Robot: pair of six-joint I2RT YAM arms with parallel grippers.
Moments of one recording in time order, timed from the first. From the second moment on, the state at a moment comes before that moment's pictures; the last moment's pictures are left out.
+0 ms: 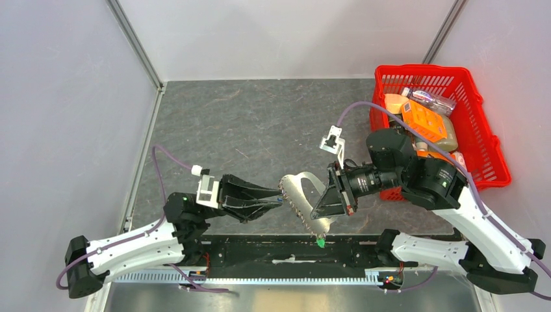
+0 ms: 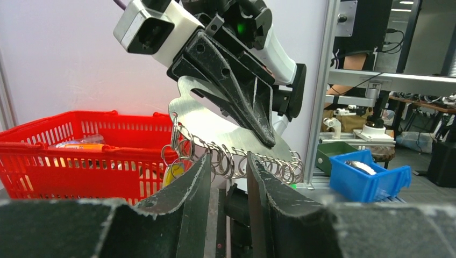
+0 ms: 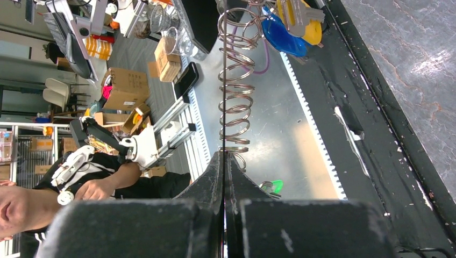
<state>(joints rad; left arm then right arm) -1.09 0.66 0.41 0.89 0.40 -0.30 0.94 0.97 1.43 -0.96 -0.67 0.58</state>
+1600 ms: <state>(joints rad) -1.09 0.72 0.45 0.95 0.47 -0.39 0.94 0.96 1.42 -0.95 -0.67 0.58</state>
